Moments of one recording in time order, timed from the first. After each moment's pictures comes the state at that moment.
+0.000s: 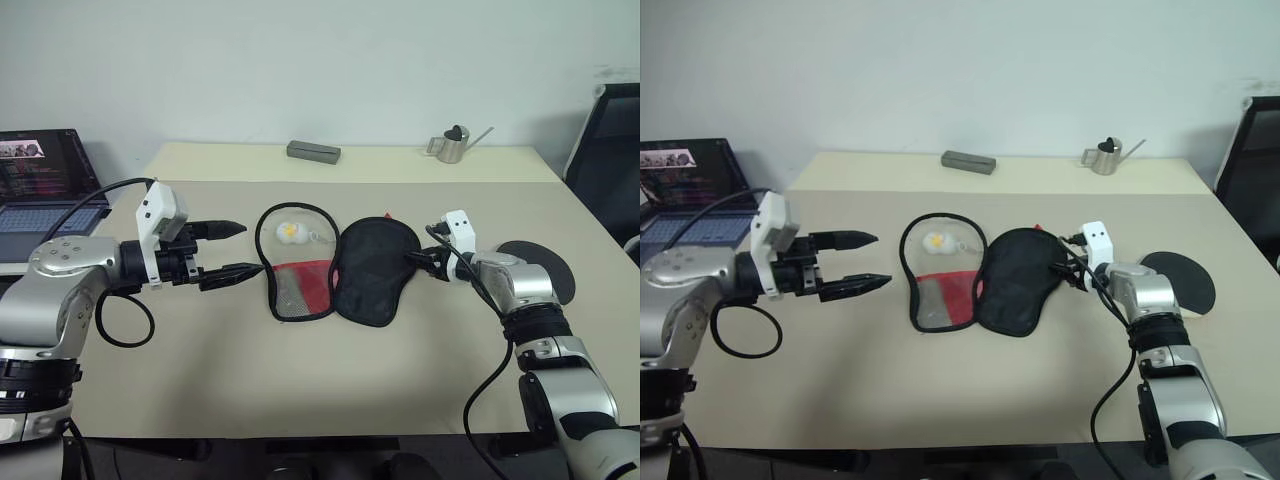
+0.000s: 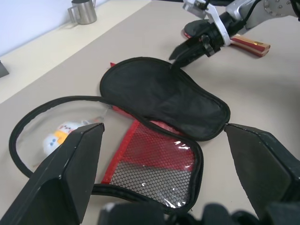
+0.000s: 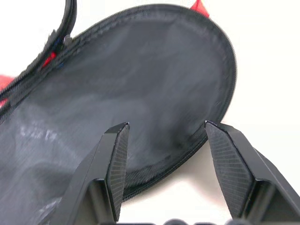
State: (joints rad) left arm -0.43 0.92 0.18 -0.07 -0.55 0.53 -1.17; right arm -0.80 -0.39 -0.01 0.57 0.22 0.66 0.61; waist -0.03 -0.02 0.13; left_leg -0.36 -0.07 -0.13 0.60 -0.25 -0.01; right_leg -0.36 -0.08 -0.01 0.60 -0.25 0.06
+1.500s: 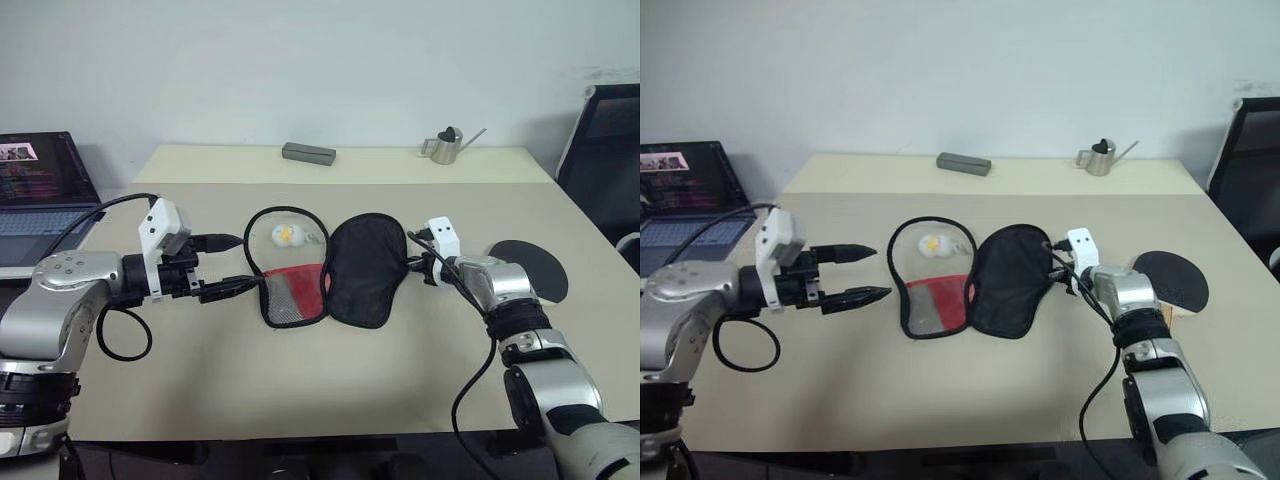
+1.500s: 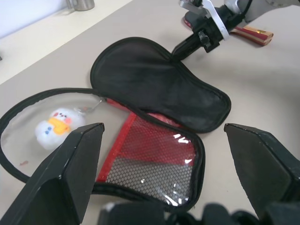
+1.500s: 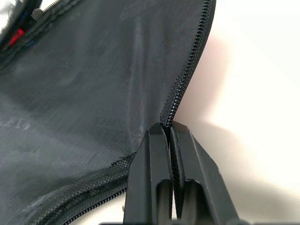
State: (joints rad) left arm -0.36 0.92 0.18 -0.11 -0.53 0.52 -1.15; right arm -0.86 -0.34 0.03 0.71 0.13 0.65 0.58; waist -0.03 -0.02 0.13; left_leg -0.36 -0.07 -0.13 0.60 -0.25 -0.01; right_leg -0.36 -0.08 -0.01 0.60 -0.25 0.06
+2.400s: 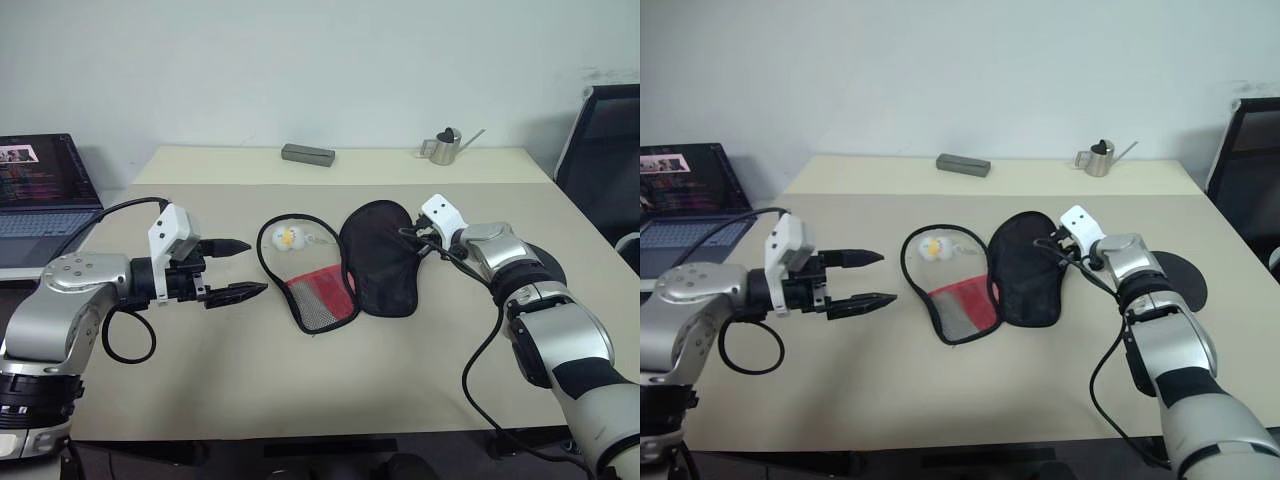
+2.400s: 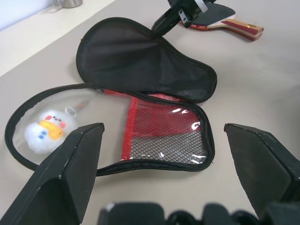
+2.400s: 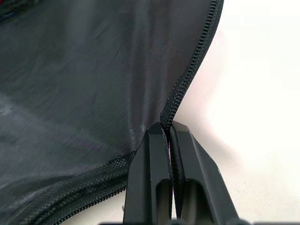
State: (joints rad) left arm -0.35 0.92 0.14 -0.12 -0.53 0.52 -1.15; right arm -1.14 -0.39 0.18 1.19 -0.15 0.21 0.69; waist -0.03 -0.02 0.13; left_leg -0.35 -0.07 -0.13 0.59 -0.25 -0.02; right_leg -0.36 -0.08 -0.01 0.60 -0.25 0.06
